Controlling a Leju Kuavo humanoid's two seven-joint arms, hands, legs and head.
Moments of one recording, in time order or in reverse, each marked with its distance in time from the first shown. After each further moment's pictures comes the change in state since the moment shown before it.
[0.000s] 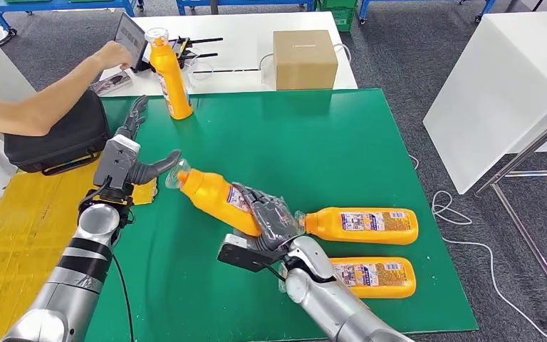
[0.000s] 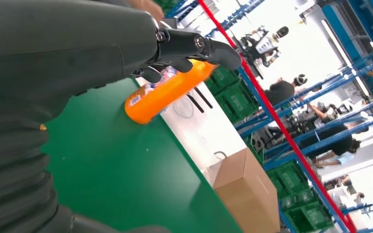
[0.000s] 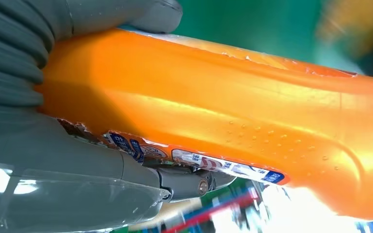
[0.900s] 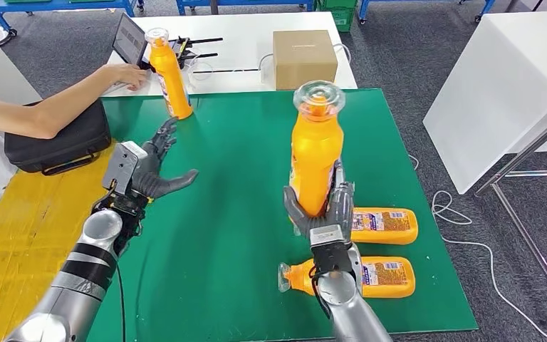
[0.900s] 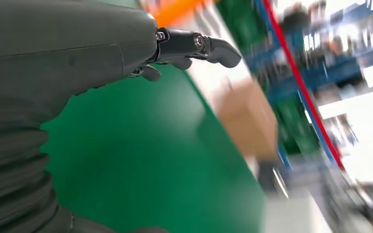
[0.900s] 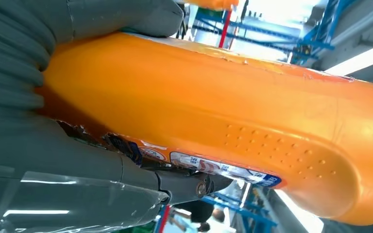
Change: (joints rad) left arm 0.023 0.006 -0.075 0.013 0.265 -0.324 0.058; right arm 0.229 -0.016 -0.258 -0.527 -0.417 -0.054 -0.290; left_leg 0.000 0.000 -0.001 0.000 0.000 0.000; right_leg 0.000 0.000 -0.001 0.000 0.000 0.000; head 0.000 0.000
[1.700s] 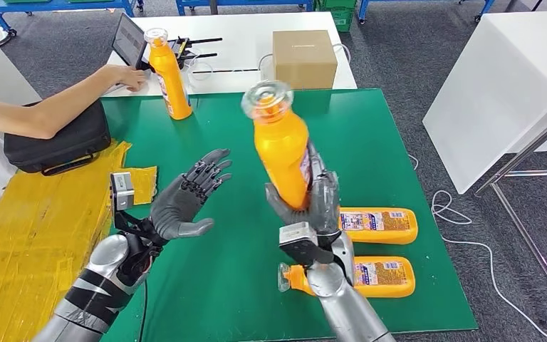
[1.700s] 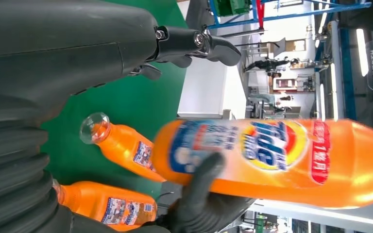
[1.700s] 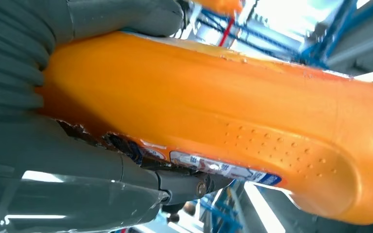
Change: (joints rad) left arm 0.120 0.038 -0.196 -0.179 0.401 -0.302 -0.019; right arm -0.068 0.023 0.040 0.079 0.195 -0.031 0.028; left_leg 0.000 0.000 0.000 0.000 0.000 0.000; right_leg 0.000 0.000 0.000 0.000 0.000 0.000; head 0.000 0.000
